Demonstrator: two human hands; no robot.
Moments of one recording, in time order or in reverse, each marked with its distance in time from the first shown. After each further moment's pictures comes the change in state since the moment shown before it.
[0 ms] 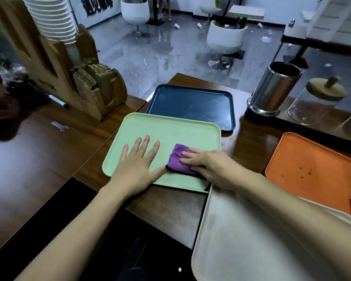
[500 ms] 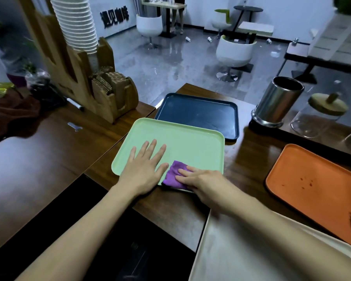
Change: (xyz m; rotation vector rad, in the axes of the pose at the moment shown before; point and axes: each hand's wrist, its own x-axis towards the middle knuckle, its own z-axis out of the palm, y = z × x) left_hand -0.005 0.006 0.001 0.012 0.078 -0.014; right_hand -0.019 -0.047 0.011 -0.131 -0.089 -0.027
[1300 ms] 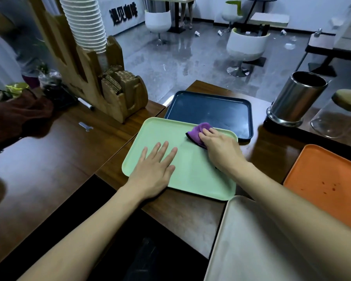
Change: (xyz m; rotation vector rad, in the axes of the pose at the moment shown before) left_hand -0.001 -0.005 -0.001 0.018 -0.022 0.067; right_hand 0.084 0.064 -0.012 -0.273 0.278 0.272
